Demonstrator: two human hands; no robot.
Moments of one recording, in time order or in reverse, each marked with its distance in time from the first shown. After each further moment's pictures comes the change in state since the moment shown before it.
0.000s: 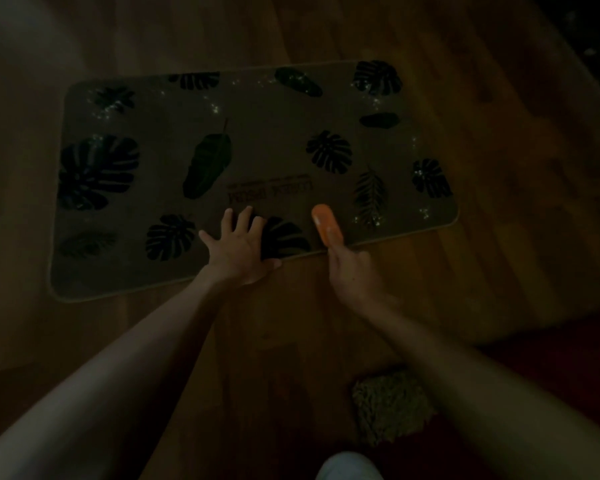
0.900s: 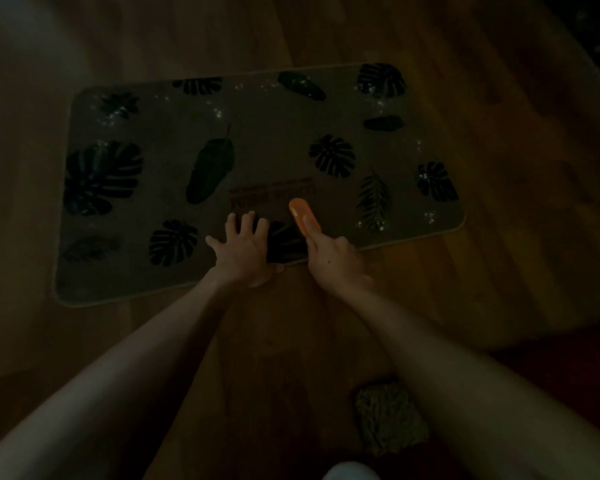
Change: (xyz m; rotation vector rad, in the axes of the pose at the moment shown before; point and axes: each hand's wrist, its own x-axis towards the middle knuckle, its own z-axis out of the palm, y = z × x) left_hand 0.001 0.013 -0.007 0.004 -0.018 -0.059; right_hand 0.028 -0.042 -0.009 -0.031 -0.083 -0.007
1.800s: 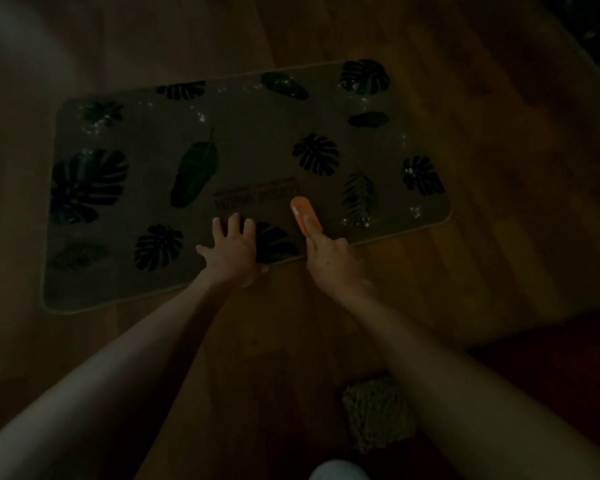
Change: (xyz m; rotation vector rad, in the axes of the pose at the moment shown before) left_hand 0.004 0.015 -0.002 -0.015 -0.062 -0.106; right_hand -0.012 0.020 -0.011 0.098 0.028 0.060
